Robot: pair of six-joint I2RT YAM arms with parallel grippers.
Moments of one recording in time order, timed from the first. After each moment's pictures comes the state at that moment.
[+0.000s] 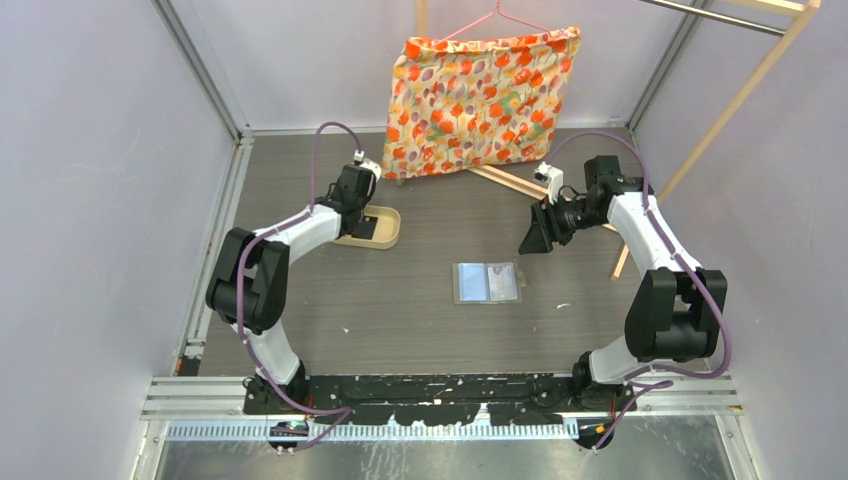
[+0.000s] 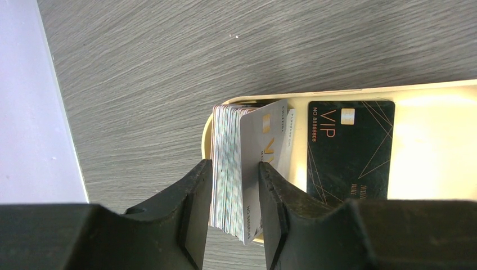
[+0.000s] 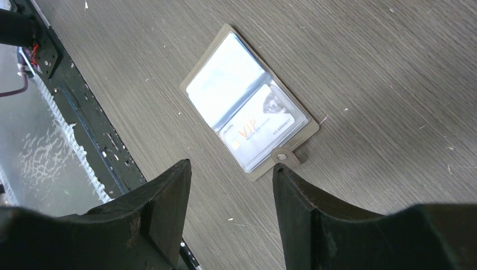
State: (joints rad) left arm -0.37 1.76 1.12 -0.18 -0.48 0.22; right arm -0.03 1.51 1.19 -0.96 -0.83 -0.56
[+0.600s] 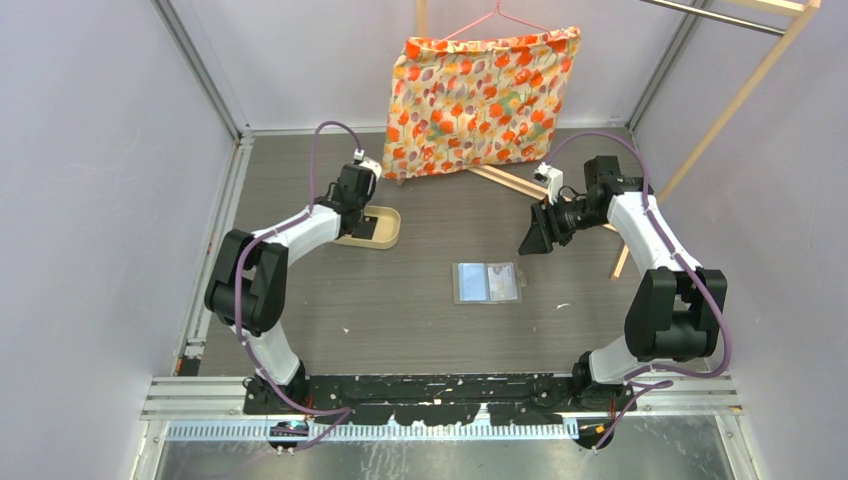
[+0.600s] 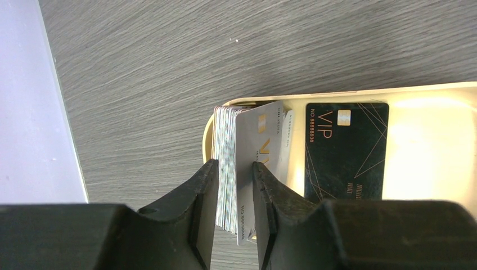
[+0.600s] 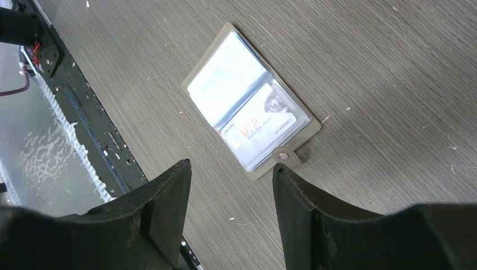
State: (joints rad) left arm -0.37 1.74 1.12 -0.18 -0.47 0.21; right arm -0.03 1.51 1.19 -0.97 -0.83 -0.56
